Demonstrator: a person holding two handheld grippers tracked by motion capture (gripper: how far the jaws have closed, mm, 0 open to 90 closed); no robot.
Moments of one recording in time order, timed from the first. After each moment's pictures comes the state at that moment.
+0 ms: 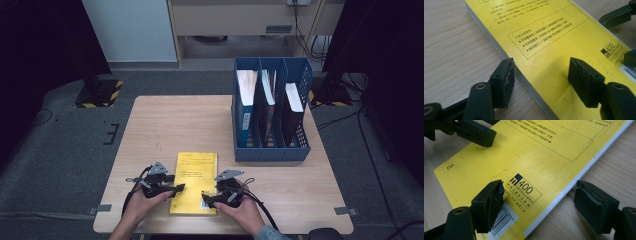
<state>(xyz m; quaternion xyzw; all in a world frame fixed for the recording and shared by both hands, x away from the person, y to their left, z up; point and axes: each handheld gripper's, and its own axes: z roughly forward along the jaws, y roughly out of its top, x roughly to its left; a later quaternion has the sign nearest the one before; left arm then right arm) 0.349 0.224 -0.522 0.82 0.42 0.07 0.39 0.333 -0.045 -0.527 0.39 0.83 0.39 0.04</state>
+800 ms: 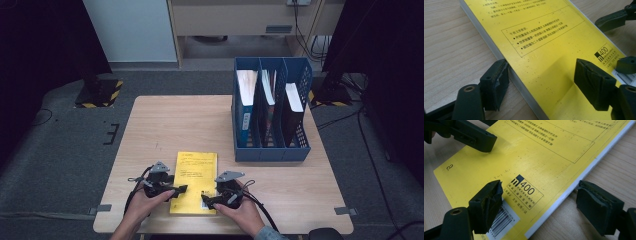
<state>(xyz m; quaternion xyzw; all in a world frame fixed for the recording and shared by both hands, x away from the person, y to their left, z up) 0.349 0.219 -0.519 0.81 0.43 0.05 0.39 0.330 -0.045 -0.530 0.39 0.83 0.40 0.05</state>
